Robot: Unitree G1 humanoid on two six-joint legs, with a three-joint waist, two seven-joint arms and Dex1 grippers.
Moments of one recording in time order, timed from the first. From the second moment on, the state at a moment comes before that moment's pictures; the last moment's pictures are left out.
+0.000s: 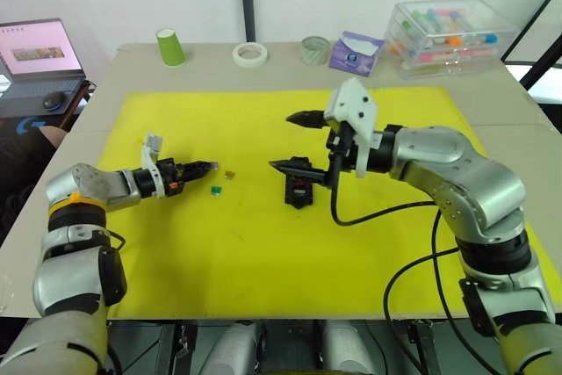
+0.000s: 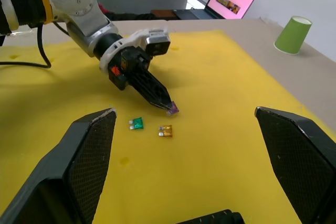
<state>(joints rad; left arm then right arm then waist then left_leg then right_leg) -0.79 0.59 0.34 0.77 -0.62 1.29 -0.88 -0.71 -0.60 0.15 -0.45 0.53 0.84 0.74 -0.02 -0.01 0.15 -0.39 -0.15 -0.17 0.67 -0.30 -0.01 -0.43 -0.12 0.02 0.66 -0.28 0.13</state>
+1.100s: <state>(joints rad) -0.53 0.47 -0.11 -0.12 -0.42 0.21 -1.19 -0.69 -0.80 0.14 -0.42 0.55 0.80 1.02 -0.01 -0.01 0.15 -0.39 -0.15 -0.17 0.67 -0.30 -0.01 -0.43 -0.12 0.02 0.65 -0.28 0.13</state>
